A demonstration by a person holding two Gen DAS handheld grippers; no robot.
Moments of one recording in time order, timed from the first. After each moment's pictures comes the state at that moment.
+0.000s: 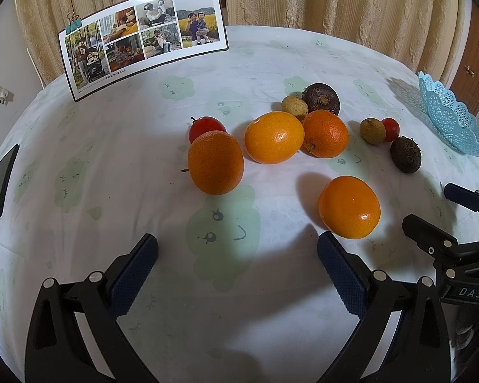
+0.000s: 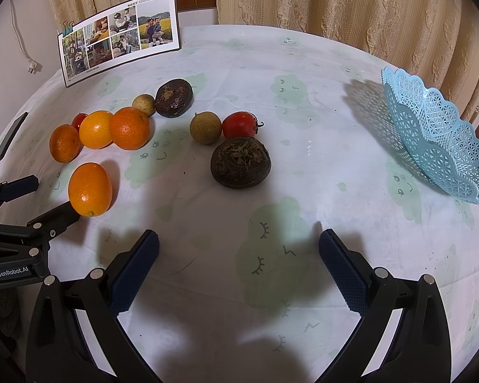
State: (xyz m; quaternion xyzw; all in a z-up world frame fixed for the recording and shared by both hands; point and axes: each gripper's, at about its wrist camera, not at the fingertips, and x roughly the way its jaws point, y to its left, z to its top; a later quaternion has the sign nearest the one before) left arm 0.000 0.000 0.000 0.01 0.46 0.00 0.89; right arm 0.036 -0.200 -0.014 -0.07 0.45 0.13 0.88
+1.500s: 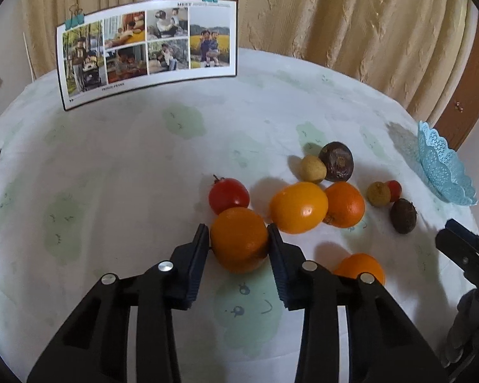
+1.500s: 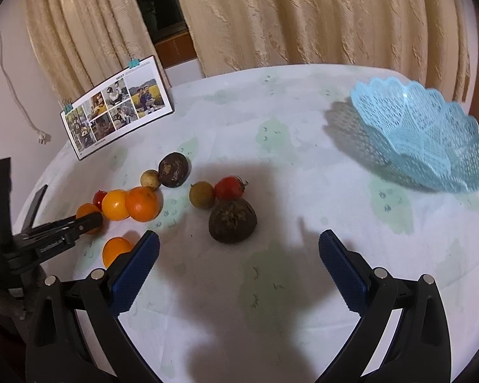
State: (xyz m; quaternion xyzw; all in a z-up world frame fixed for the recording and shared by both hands) left arm 0.036 0.037 0.017 -0.06 0.43 -0.04 0.90; right arm 0.039 -0.225 0.019 0.05 0.38 0.13 0.91
